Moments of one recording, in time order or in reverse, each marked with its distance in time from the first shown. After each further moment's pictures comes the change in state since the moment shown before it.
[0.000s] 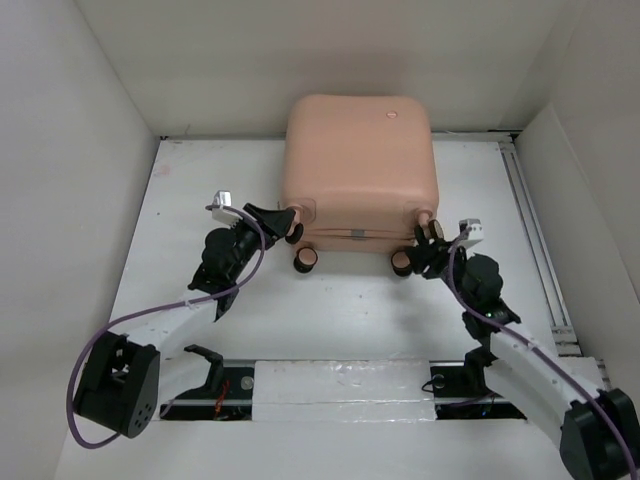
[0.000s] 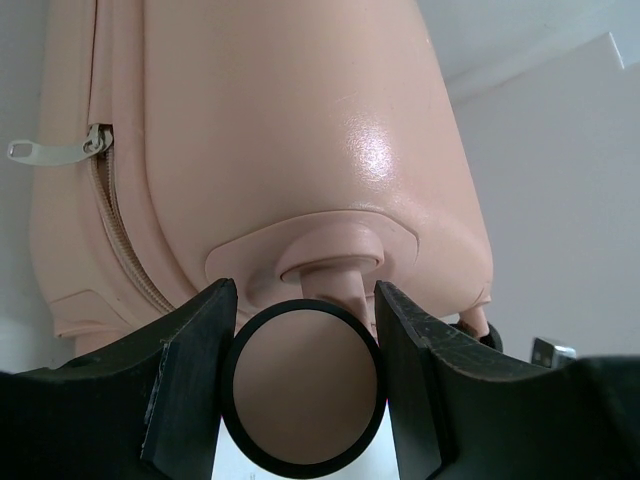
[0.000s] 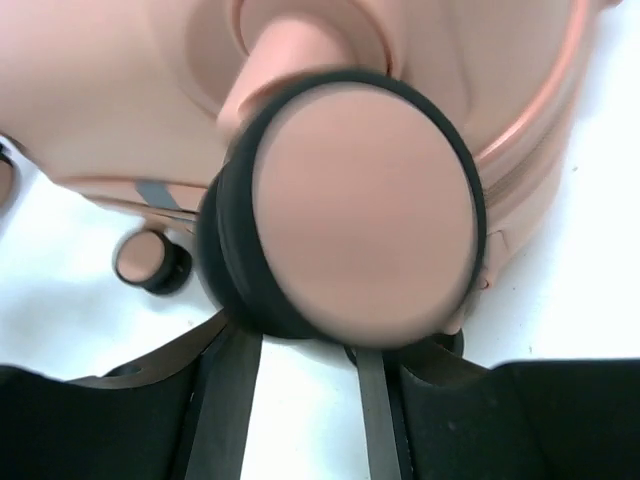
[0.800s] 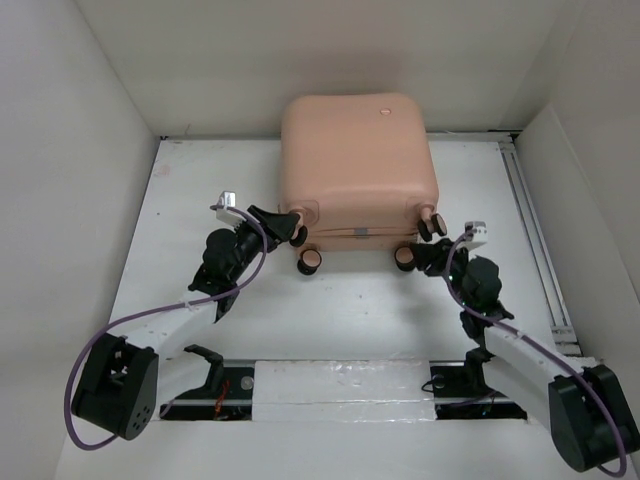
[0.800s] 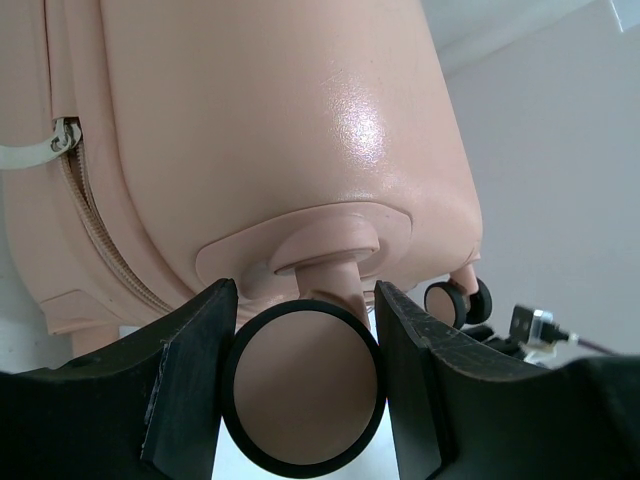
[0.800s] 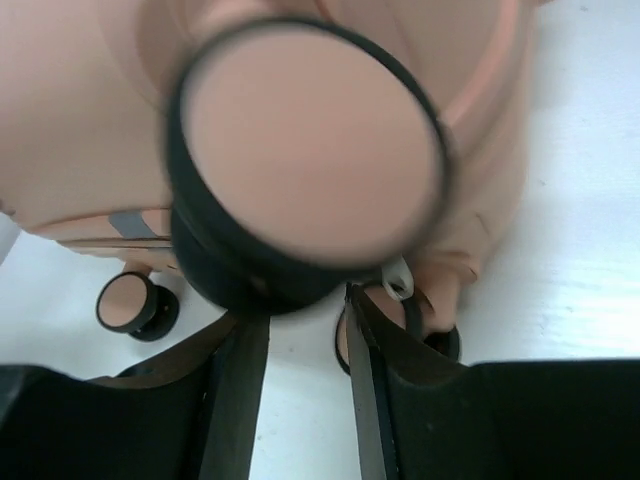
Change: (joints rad) left arm -0.015 -0.017 0.000 -0.026 0.045 0.013; right arm -0.068 0.086 -0.026 0.163 0.018 0.021
